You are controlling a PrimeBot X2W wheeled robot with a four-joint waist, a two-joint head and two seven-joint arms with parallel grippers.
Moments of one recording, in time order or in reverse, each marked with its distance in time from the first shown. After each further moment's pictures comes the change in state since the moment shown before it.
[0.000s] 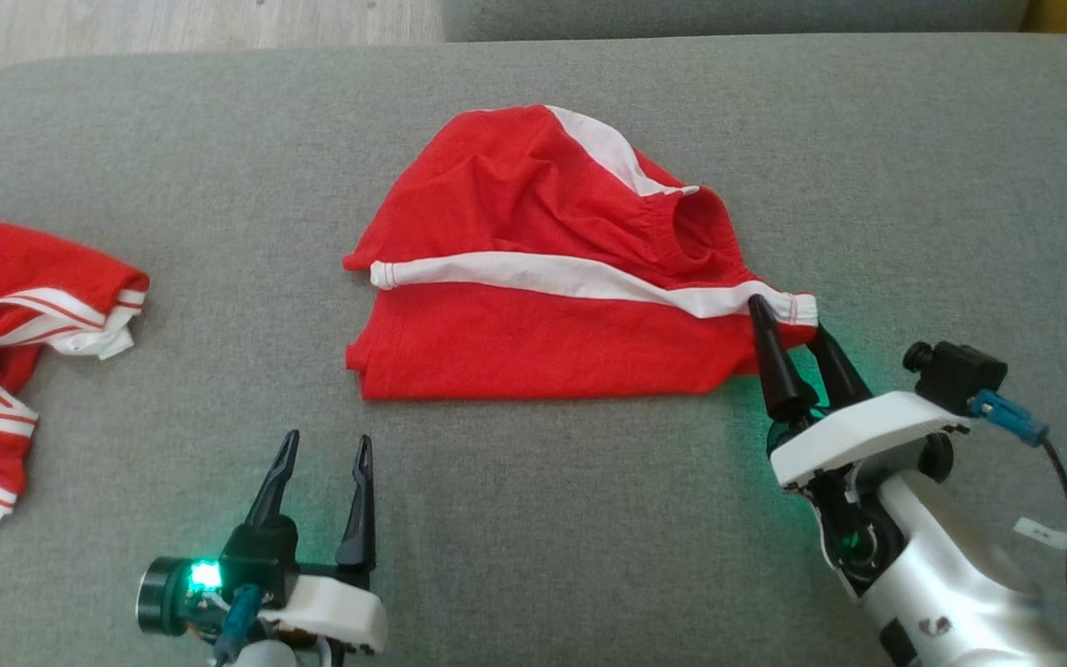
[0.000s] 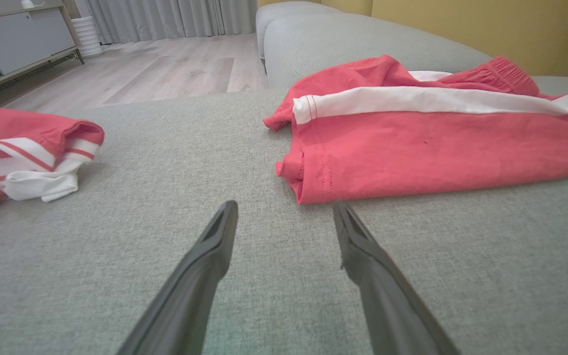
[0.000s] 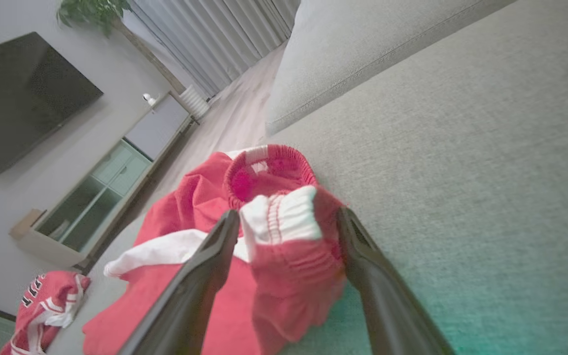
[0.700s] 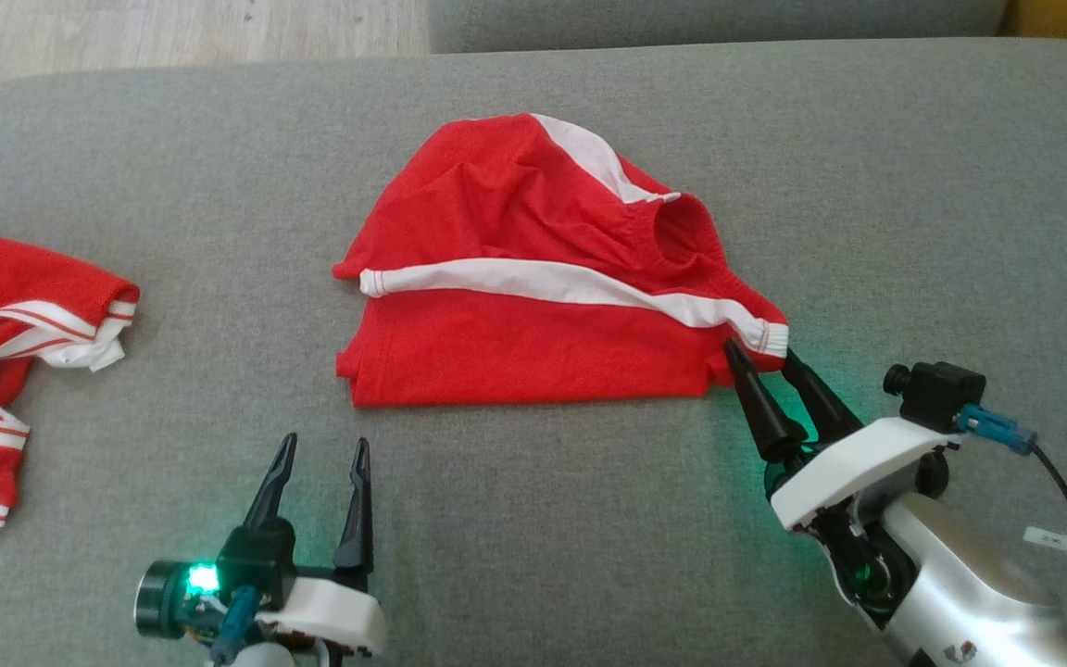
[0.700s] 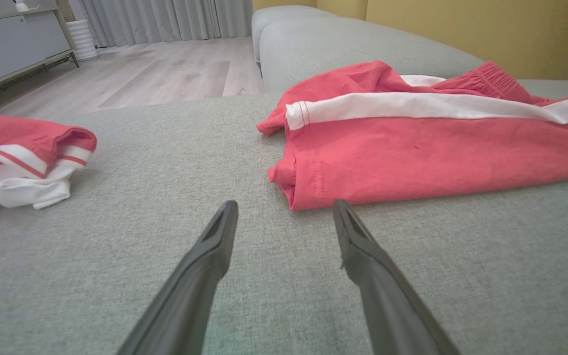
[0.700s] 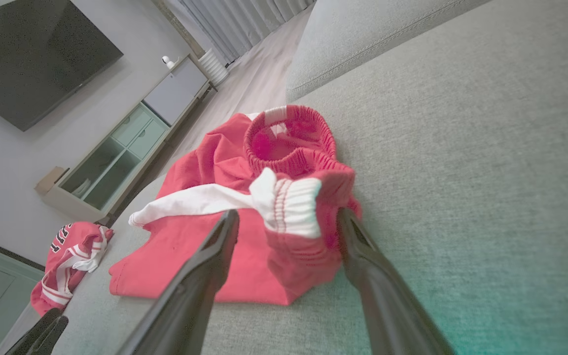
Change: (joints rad) left arm 0.003 0.000 0.006 0.004 -0.001 -0.003 0.000; right arm 0.000 -0.135 0.244 -0.079 0.160 0.000 0.001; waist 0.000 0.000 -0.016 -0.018
